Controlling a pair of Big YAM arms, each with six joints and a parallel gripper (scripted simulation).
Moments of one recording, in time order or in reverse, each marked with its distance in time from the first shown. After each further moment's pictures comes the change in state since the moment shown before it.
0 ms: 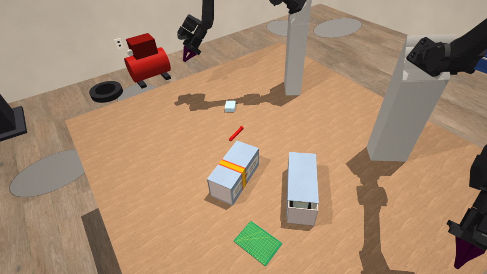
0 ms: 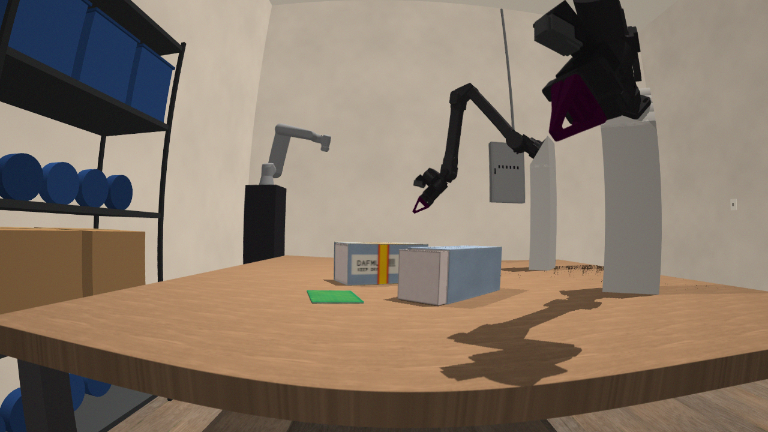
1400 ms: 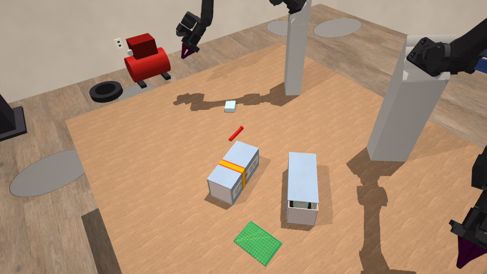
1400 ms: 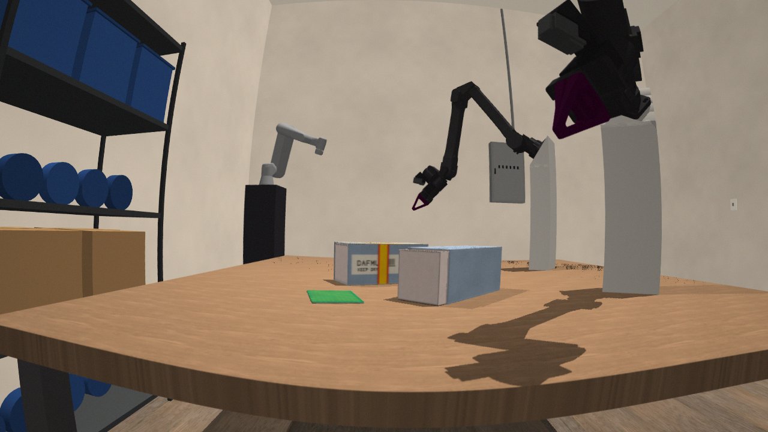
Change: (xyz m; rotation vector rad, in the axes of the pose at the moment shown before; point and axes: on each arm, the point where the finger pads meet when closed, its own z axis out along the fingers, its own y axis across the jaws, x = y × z) left arm 0.000 0.003 -0.004 0.003 -0.011 0.010; right arm -0.012 -0.010 -0.008 0.017 -0.015 -0.001
